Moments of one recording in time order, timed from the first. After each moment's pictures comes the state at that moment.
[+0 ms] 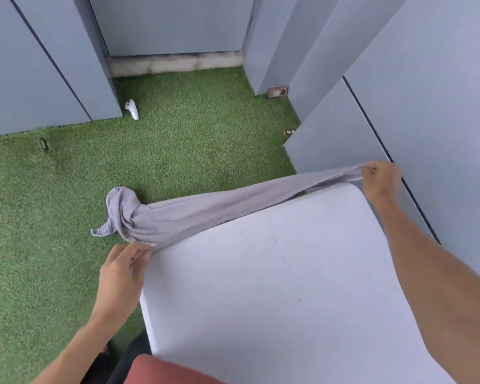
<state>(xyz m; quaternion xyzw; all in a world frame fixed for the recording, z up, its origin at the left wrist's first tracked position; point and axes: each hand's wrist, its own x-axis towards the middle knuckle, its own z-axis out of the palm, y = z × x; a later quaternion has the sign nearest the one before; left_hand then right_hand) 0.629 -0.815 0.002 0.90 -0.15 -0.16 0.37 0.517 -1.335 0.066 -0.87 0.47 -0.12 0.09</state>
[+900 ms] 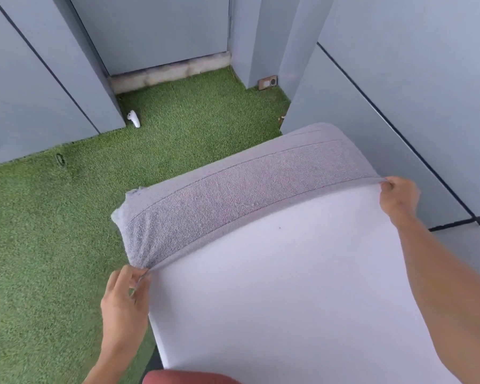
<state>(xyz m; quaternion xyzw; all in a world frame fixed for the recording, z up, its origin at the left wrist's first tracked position) 0.452 -0.777 -0.012 0.91 -0.15 -0.06 0.39 0.293 -1.307 0.000 -0.77 0.60 -0.12 0.18</state>
